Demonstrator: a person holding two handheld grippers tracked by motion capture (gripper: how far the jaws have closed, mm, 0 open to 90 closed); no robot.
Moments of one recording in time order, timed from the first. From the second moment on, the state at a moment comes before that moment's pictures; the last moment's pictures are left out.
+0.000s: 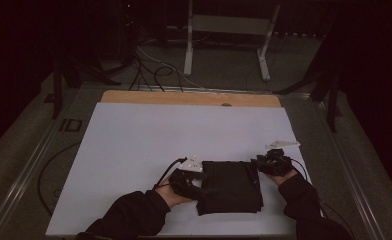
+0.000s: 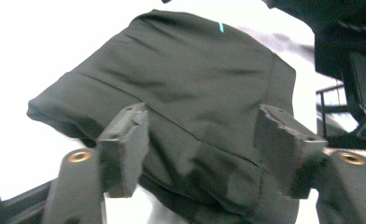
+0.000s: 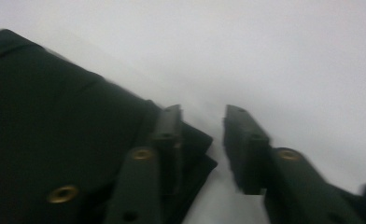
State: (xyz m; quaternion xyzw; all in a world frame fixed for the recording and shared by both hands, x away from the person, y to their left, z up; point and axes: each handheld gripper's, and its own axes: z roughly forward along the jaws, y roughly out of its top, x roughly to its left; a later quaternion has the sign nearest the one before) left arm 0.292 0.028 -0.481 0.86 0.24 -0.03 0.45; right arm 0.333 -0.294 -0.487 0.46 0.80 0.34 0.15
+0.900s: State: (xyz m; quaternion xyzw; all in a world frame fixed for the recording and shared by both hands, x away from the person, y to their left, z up) left arm 0.308 0.029 -0.483 0.83 0.33 0.02 0.44; right arm 0.296 -0.287 -0.474 0.47 0.78 0.39 0.14
